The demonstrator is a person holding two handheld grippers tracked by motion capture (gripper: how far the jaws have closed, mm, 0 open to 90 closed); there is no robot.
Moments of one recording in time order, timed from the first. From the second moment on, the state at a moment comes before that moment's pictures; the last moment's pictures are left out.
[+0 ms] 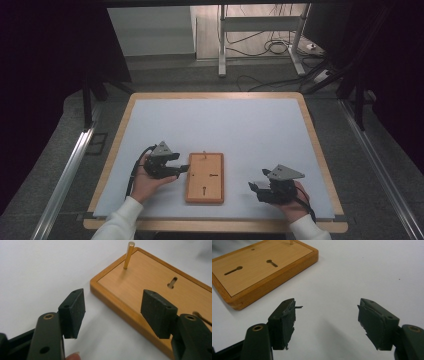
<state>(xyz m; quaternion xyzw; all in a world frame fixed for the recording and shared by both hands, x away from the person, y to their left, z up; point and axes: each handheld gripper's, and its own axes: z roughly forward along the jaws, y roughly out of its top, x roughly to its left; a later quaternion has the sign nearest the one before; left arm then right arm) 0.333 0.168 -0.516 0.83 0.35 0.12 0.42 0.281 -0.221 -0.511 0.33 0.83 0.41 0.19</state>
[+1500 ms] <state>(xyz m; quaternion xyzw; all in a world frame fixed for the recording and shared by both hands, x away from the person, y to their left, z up) 0.378 0.115 -0.520 0.85 0.29 0.09 0.43 0.274 -0.207 -0.510 0.29 0.84 0.41 0.19</state>
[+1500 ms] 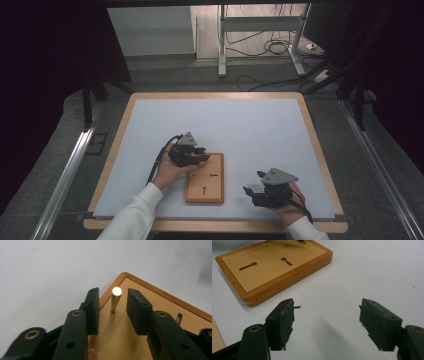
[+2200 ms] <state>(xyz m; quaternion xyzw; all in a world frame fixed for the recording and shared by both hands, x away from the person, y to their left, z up) 0.391 0.111 -0.523 0.86 0.28 0.06 0.43 0.269 -0.193 -0.507 0.27 0.85 0.41 0.19</state>
